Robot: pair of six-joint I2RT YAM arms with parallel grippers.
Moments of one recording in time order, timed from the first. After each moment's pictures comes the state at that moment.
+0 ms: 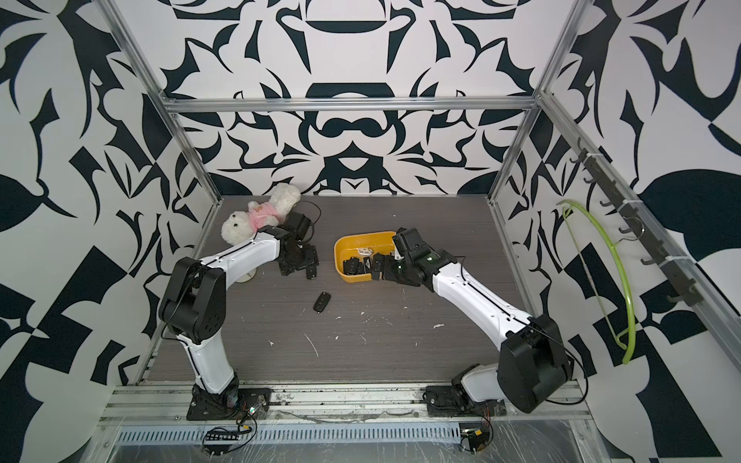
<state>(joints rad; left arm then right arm) -0.43 1.87 1.36 -0.74 -0.06 -0.64 0.50 1.39 1.06 -0.61 -0.16 0.62</state>
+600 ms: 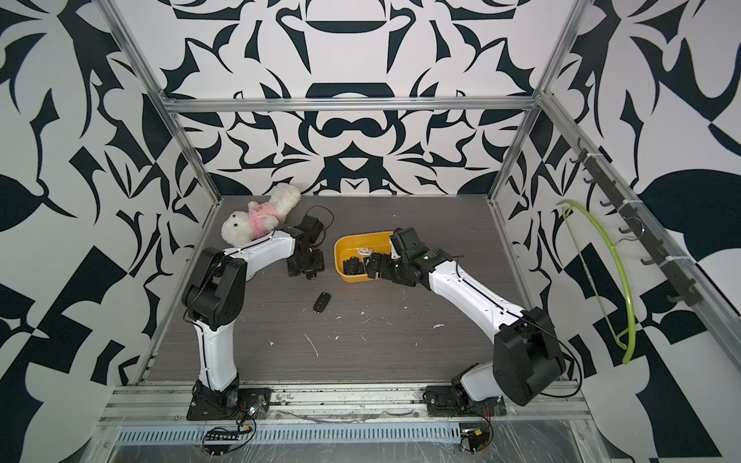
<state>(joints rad) -0.48 2.02 1.45 -0.79 -0.10 -0.59 0.50 1.42 1.06 -0.57 -0.20 0.65</state>
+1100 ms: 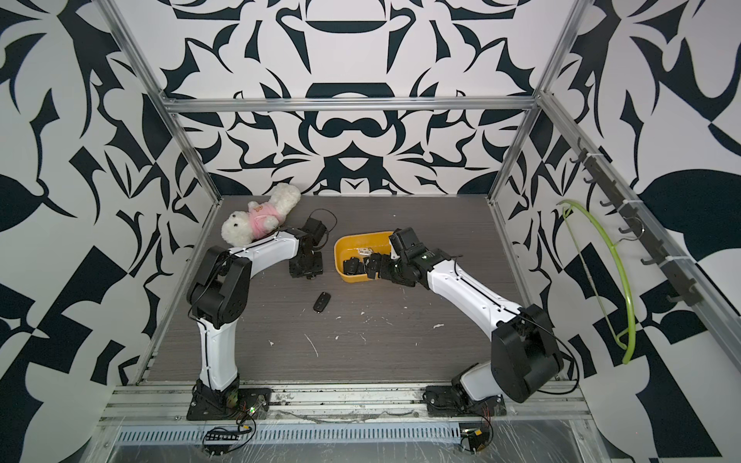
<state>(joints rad) -0.49 2.05 1.46 -0.80 -0.13 -0.58 0.50 1.44 1.06 -0.57 -0.20 0.65</state>
